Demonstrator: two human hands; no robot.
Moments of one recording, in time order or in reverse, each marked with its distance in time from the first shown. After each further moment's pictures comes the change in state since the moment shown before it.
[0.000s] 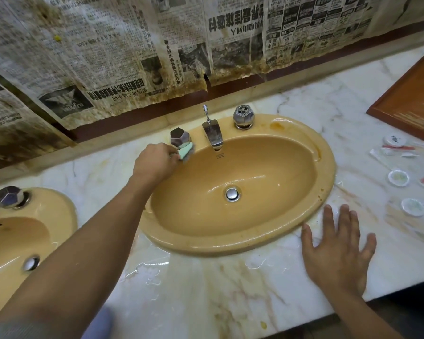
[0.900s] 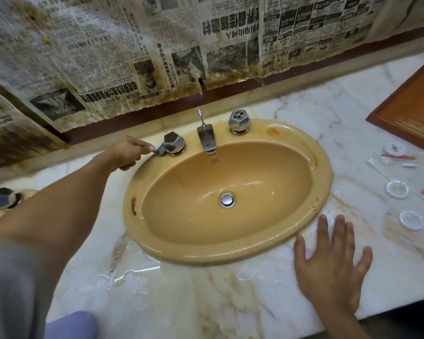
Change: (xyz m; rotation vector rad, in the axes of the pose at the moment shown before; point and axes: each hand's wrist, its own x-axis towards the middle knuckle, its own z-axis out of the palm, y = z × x) left_hand 0.067 -0.070 -0.018 -0.474 -0.337 -0.319; right_hand 0.002 -0.002 0.000 0.024 0.024 0.014
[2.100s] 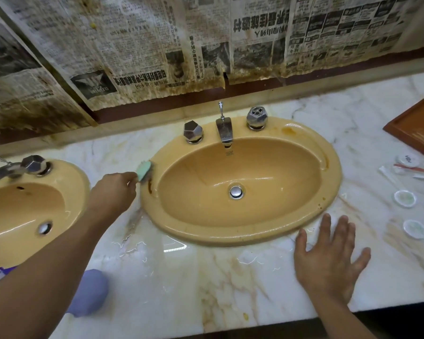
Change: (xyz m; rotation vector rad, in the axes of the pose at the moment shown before) left_hand -0.146 -0.101 0.041 0.549 0.490 0.077; right_hand -0.002 -0.001 -0.008 -0.002 -0.052 0.002
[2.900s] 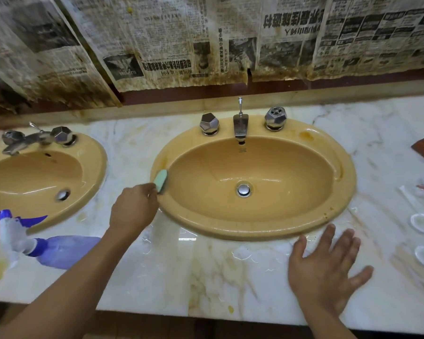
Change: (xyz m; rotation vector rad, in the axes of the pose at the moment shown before) left_hand -0.097 0.050 0.010 -0.144 0.016 -0.249; right_hand 0.003 0.002 0.000 0.055 -0.040 -0.026
